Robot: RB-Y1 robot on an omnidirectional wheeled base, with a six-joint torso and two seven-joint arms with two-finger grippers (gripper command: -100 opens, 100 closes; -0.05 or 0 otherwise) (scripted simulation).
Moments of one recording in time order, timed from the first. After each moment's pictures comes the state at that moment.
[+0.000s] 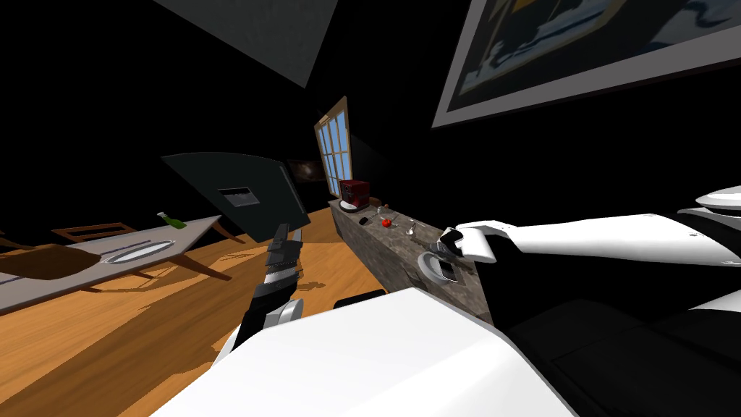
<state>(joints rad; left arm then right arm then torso) 0.54 0.00 -0.07 -2.21 -0.05 -0.46 -0.06 0.26 -2.04 0.49 -2.18 -0.93 0.66 -0.01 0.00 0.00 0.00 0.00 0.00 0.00</state>
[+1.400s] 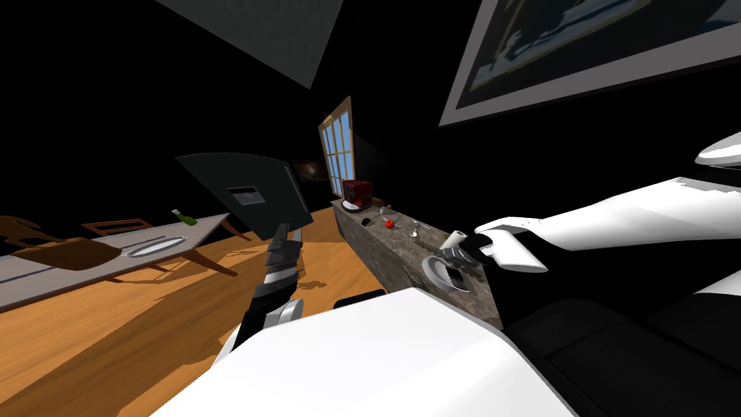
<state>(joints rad) 0.54 0.00 -0.07 -2.21 -0.05 -0.46 -0.06 0.32 -2.37 0.72 -2.22 -0.90 0.25 -0.22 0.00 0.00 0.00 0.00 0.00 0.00</state>
